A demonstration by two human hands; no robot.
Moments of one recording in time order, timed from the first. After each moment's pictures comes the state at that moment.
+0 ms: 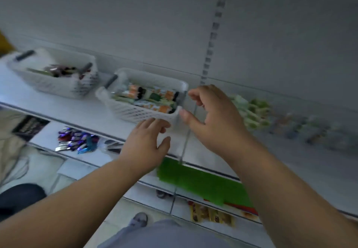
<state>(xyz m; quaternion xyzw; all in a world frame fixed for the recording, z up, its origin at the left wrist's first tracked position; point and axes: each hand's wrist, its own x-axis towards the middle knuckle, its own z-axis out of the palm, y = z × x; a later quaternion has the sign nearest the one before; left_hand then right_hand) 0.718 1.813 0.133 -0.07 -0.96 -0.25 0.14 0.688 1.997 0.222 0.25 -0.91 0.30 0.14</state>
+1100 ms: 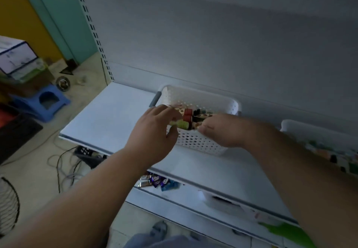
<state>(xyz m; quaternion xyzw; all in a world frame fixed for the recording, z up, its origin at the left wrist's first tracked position) 0.577 1.336 0.174 -0.09 -0.95 -0.26 0.16 0.504 1.528 0.205 0.30 -0.92 -0.01 -0.24</state>
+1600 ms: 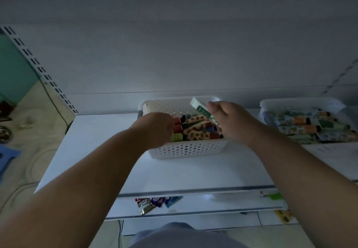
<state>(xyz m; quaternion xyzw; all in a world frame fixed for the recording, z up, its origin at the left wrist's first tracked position) 0.487 1.326 0.198 -0.21 -0.97 -0.06 -0.14 0.529 1.528 0.203 -0.02 -0.93 0.36 -0.01</state>
